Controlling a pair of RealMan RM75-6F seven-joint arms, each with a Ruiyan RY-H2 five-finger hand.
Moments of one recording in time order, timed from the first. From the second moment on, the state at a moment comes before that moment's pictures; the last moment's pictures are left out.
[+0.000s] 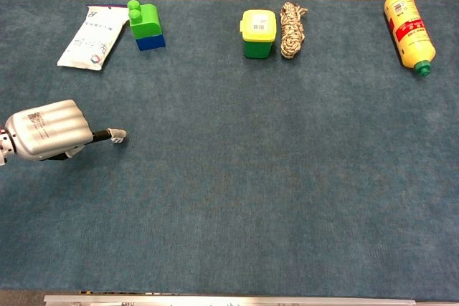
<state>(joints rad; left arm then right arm) -0.60 -1.32 0.22 -1.27 1.85 1.02 0.34 0.04 -1.02 0.13 -1.66 -1.41 1.52 0.04</state>
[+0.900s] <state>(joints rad) -0.61 -1.35 0.22 -1.24 1.86 1.03 0.31 0.04 -1.02 0.13 -1.66 -1.41 1.52 0.04</state>
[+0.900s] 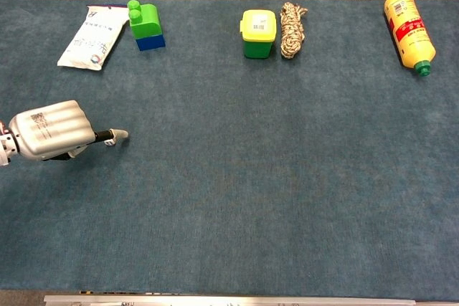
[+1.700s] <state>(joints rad) -0.56 -1.34 0.25 -1.18 1.85 1.08 0.25 0.05 -1.03 0.14 -1.66 -1.40 1.52 0.02</state>
